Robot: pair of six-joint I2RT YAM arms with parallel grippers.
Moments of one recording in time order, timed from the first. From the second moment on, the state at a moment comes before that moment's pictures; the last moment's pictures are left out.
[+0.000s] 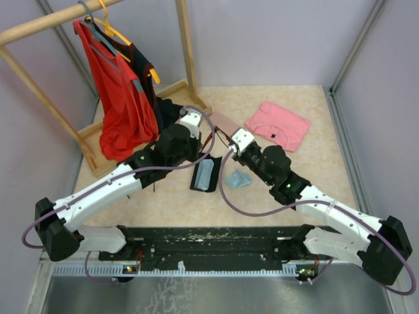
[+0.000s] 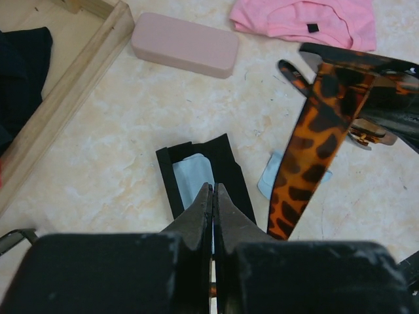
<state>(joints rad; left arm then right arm) -0.88 1.26 1.14 -0.33 -0.34 -0.24 0.79 0.99 0.67 0.29 0.10 -0.40</state>
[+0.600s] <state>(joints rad) -0.93 1.39 1.21 -0.28 -0.33 -0.33 0.80 1.09 0.73 0.31 0.12 -0.14</state>
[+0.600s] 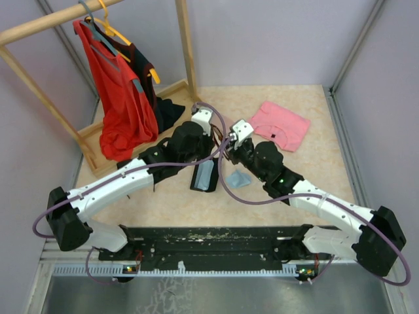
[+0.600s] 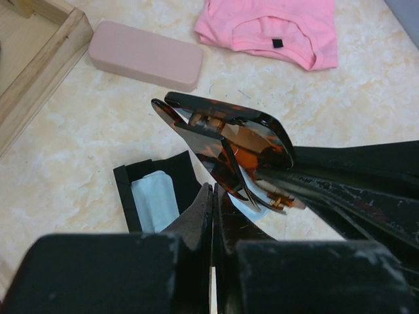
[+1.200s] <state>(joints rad) -0.73 1.21 1.02 -0.19 -0.20 -0.35 0.68 1.07 0.76 0.03 0.21 0.33</state>
